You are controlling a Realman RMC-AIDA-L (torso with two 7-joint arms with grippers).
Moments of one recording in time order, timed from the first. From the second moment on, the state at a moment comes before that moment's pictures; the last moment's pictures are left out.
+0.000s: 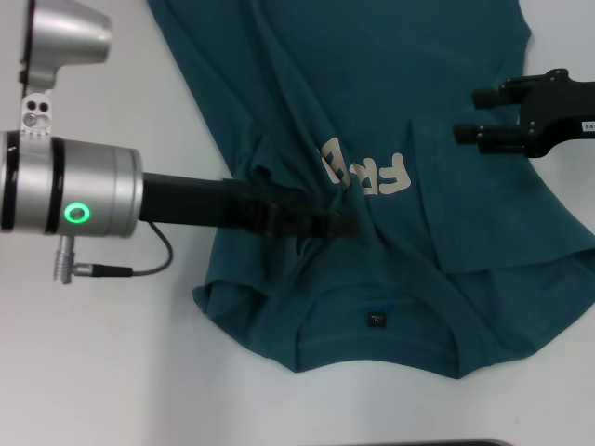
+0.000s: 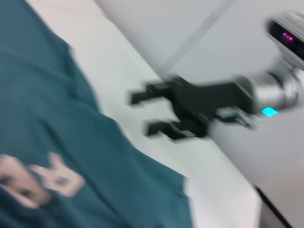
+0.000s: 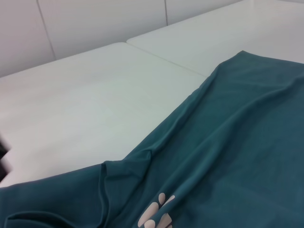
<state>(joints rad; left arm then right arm) -0.30 -2.17 -1.78 -1.31 -1.25 1.49 -2.42 0.50 2.04 -0.69 -0.88 -2.17 -1.51 1.52</state>
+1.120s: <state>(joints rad) -0.36 -2.17 -1.67 -1.23 -1.24 1.36 -2.32 0.51 2.04 -0.68 -0.88 -2.17 -1.51 1.53</state>
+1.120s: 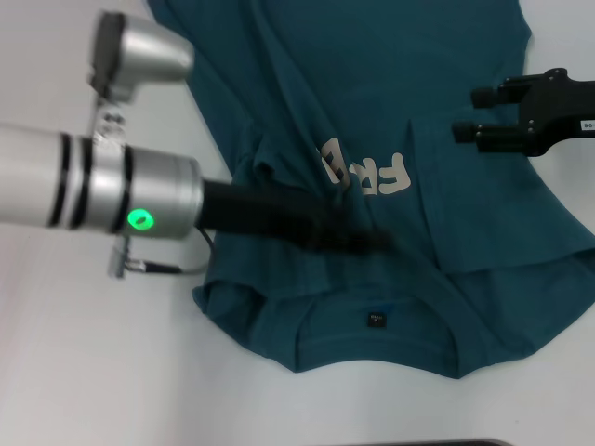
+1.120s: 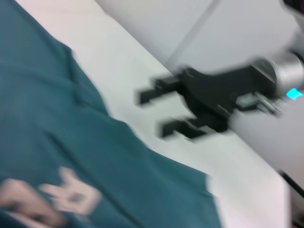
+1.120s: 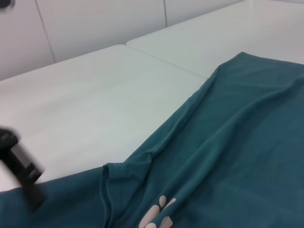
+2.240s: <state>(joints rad) -0.59 -2.17 -1.85 -0.86 -1.05 1.15 -2.26 0.50 2.04 -0.67 -0.88 -2.17 -1.53 1.54</state>
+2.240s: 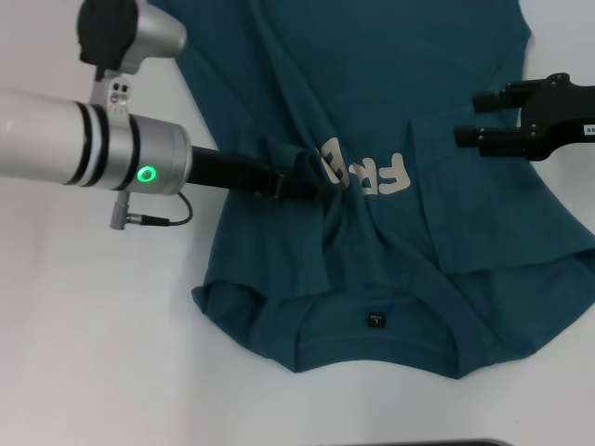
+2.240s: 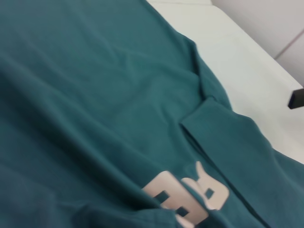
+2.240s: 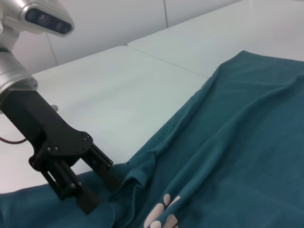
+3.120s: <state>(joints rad) -0.51 -2.17 -1.84 -1.03 -1.26 1.24 -2.20 0.51 2.01 -0.49 -0.91 -2.17 -1.69 1.63</state>
